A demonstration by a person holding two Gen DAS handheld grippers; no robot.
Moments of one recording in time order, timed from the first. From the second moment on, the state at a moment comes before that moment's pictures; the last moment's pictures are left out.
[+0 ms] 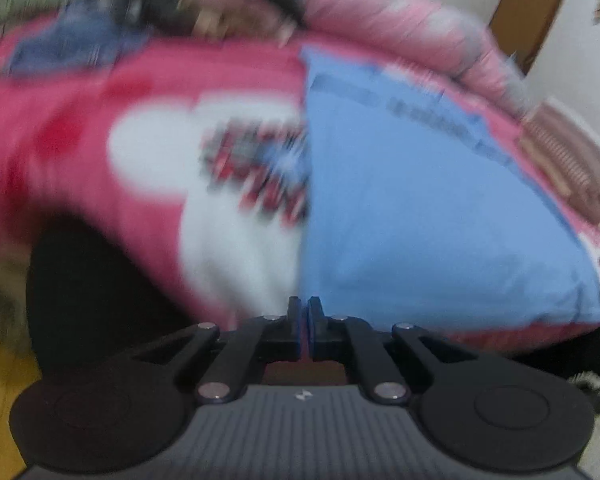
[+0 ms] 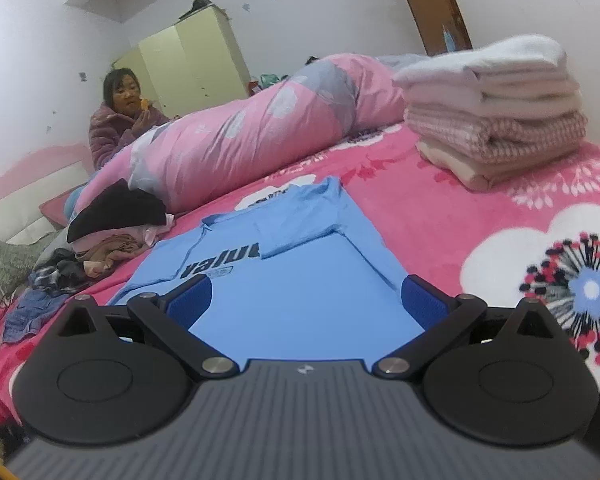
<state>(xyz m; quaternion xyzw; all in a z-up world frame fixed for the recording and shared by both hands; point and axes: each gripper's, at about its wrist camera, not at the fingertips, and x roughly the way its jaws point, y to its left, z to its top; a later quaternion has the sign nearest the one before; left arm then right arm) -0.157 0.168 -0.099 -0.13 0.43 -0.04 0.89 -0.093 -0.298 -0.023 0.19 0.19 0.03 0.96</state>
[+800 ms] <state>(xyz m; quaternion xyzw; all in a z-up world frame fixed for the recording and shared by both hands) -0.144 0.164 -0.127 -0.13 0.47 -0.05 0.87 -0.099 -0.364 -0.056 0.32 0.24 -0.04 0.92</state>
